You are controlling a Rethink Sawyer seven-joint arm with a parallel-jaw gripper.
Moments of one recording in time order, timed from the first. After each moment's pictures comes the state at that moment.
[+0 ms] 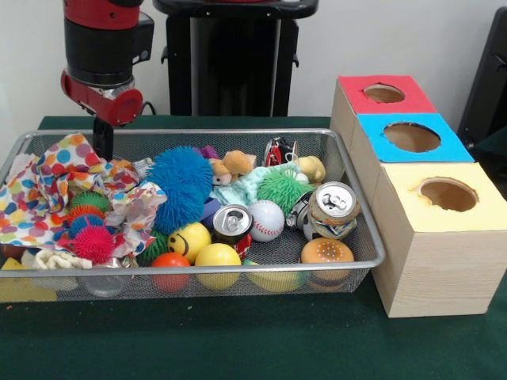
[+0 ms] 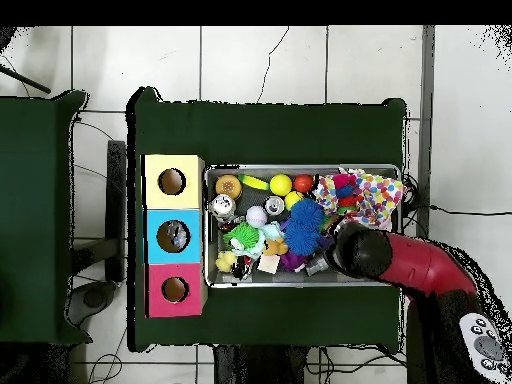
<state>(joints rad) -0.58 -0.64 0.03 1.65 -0.34 0.48 2.18</state>
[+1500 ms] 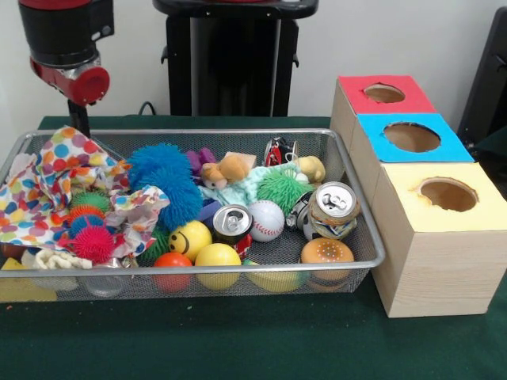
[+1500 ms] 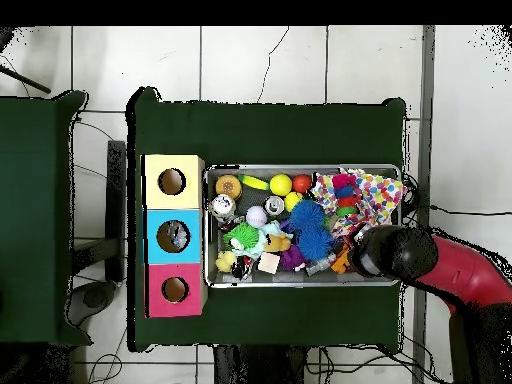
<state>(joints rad) -0.76 -0.69 0.18 1.64 -0.36 0.70 2.15</state>
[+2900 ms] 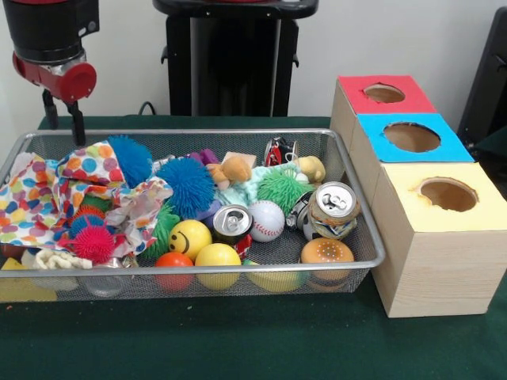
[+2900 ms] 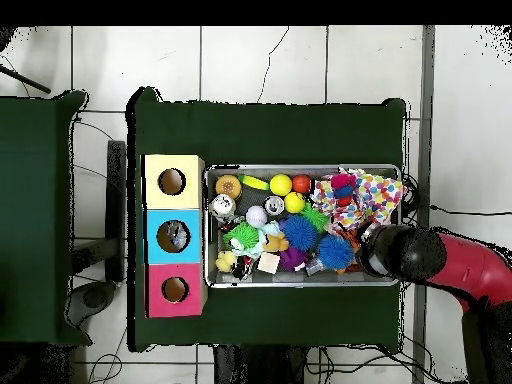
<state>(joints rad) -0.83 -0.70 0.29 1.64 -0.48 0.71 2.15</state>
